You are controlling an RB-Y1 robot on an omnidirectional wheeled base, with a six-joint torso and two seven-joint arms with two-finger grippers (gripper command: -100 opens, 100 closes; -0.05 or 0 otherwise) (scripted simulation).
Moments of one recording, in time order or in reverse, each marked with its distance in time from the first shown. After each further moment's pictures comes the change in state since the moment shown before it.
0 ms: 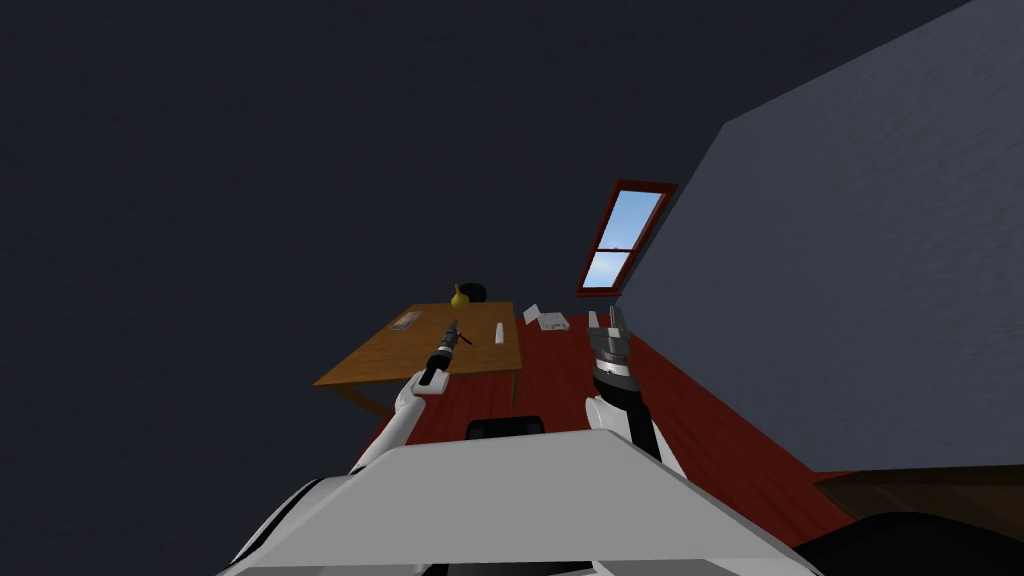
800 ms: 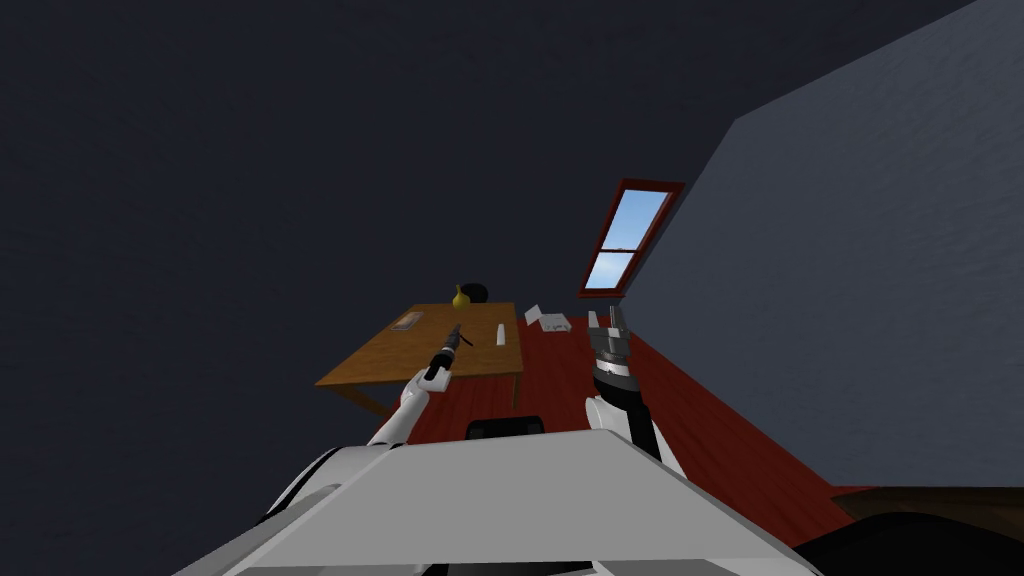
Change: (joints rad) left arm -0.109 0.009 -0.004 0.214 -0.008 0.055 -0.013; right arm 0.000 0.000 0.000 0.000 0.000 0.000 0.000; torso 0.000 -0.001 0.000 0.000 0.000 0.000
